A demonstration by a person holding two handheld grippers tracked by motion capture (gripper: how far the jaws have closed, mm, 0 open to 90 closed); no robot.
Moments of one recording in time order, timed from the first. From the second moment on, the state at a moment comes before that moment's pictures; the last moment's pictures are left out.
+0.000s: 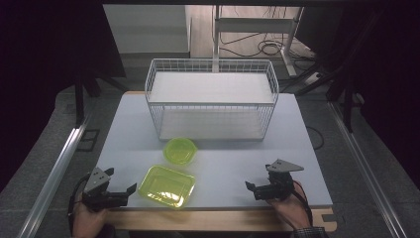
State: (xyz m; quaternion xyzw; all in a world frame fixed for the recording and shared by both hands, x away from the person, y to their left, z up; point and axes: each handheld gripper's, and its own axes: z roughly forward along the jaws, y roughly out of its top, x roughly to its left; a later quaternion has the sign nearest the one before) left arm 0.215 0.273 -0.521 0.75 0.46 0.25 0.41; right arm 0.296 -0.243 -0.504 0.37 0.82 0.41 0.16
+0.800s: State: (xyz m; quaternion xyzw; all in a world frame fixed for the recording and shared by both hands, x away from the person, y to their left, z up) left arm 0.217 0.272 -0.514 0.74 0.48 0.22 0.42; right arm 0.289 -0.239 -0.495 0.37 0.83 0.39 0.13
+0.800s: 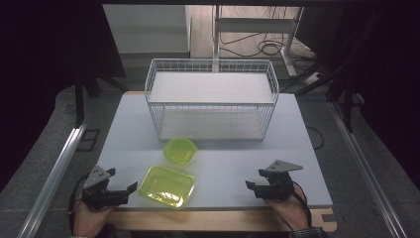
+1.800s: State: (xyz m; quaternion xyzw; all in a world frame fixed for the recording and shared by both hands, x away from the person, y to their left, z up) left arm 0.216 0.265 -0.509 0.75 0.46 0.22 0.43; right arm 0.300 -0.167 -0.471 0.26 0.87 0.41 0.07
